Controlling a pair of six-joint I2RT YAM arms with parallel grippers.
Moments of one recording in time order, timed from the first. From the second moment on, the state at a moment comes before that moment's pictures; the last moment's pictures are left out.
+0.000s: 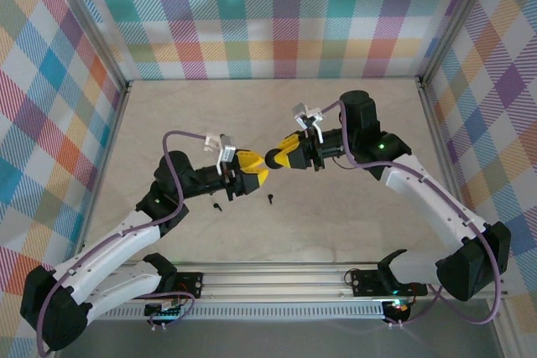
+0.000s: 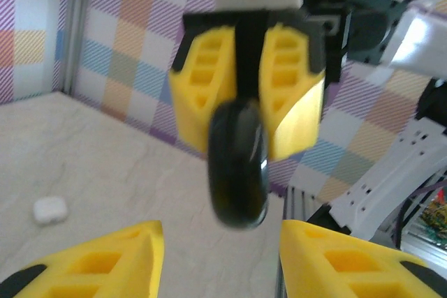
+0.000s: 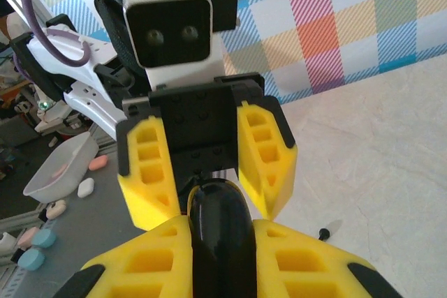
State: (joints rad) left arm -0.62 0.93 0.64 0.36 0.66 -0.37; right arm 0.54 1.27 1.19 -0.33 -1.11 -0.02
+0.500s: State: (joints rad) left arm -0.62 1.00 0.65 0.47 0.73 -0.44; right arm 0.57 1.28 1.17 -0.26 -1.12 0.01
